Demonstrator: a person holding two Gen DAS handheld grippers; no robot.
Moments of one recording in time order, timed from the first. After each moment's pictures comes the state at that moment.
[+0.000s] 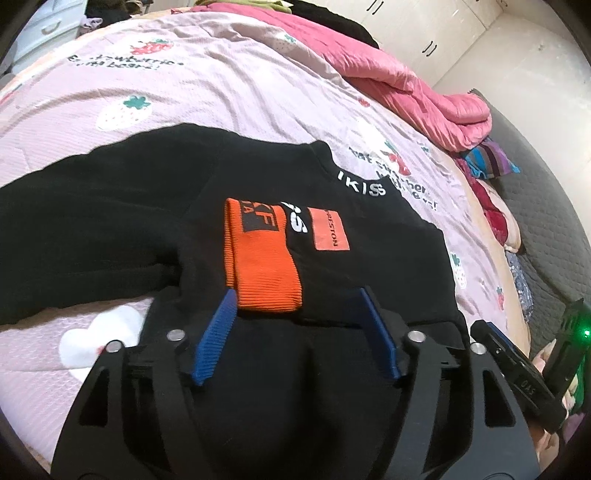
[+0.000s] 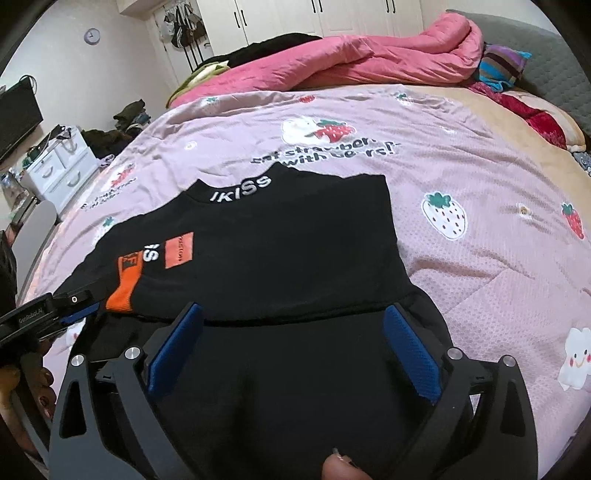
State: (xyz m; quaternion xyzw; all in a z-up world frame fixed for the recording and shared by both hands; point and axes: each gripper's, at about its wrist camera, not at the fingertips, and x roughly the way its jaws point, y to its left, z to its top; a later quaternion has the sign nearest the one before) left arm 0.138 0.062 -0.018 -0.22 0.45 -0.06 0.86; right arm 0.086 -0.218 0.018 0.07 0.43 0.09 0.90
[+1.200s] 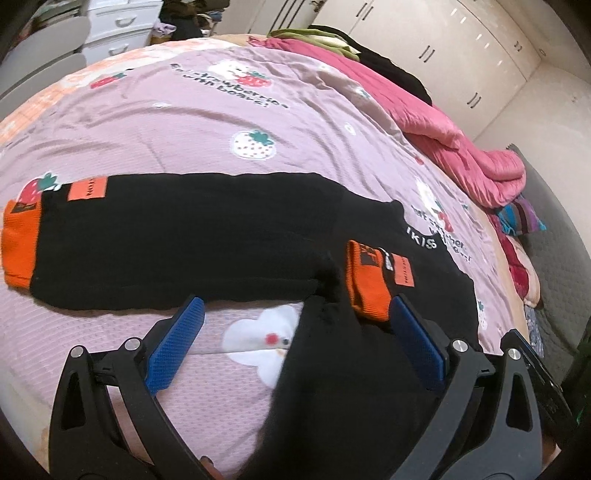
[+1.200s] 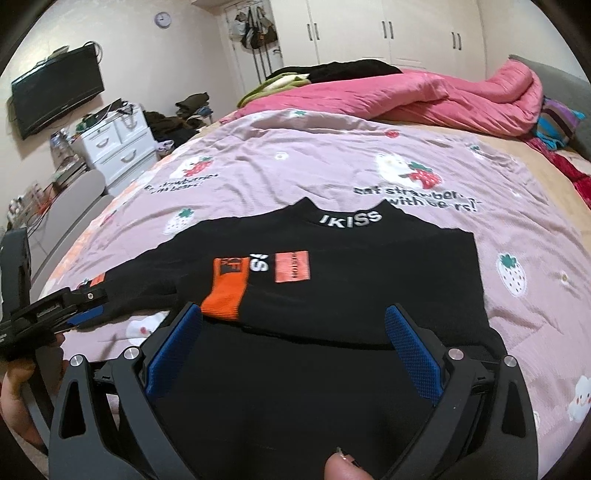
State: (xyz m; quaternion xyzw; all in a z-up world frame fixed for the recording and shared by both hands) left arm 0.076 0.159 0.002 -0.26 0.41 0.04 0.87; right arm 0.066 -0.117 0.062 0.01 0.39 0.19 0.90
